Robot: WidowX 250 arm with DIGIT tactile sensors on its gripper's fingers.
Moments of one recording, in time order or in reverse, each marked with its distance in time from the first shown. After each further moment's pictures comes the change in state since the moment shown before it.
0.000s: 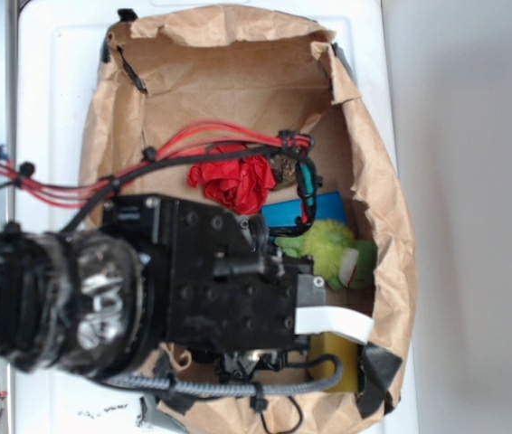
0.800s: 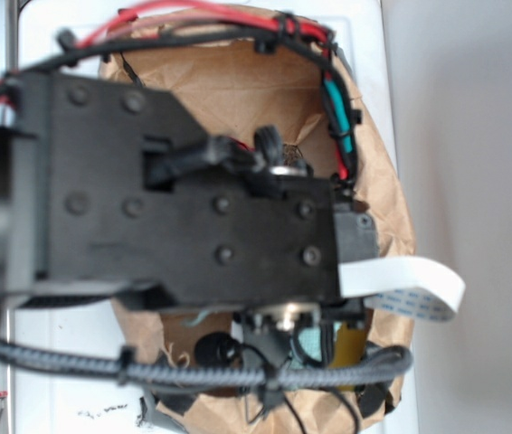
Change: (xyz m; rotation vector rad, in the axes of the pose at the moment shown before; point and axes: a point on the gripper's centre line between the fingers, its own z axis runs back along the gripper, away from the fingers) arm 0.014 0.017 0.090 -0.068 -0.050 0.056
